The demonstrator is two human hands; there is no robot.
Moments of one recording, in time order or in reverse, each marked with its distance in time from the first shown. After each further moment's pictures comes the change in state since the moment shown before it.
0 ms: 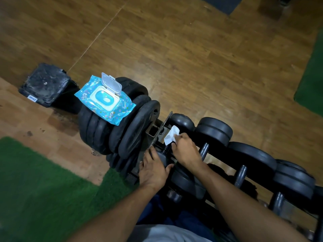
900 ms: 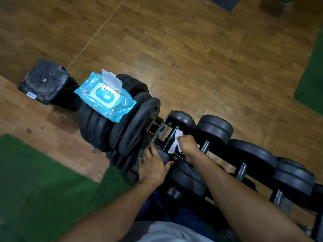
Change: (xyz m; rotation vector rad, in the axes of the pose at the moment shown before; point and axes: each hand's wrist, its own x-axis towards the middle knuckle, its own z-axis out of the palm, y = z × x) left_hand 0.004 -0.002 -0.003 0.005 -0.023 0.006; right_hand 0.020 0.001 0.006 0.844 -0.076 0.647
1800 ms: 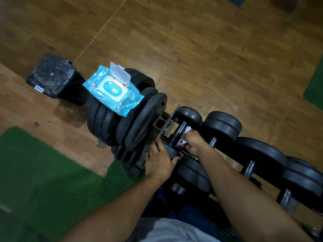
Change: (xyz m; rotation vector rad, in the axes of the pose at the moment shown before) left_hand -0.001 -0.002 -0.001 0.022 0.004 0.032; right_hand 0.005 -0.010 0.007 0.296 -0.144 0.141
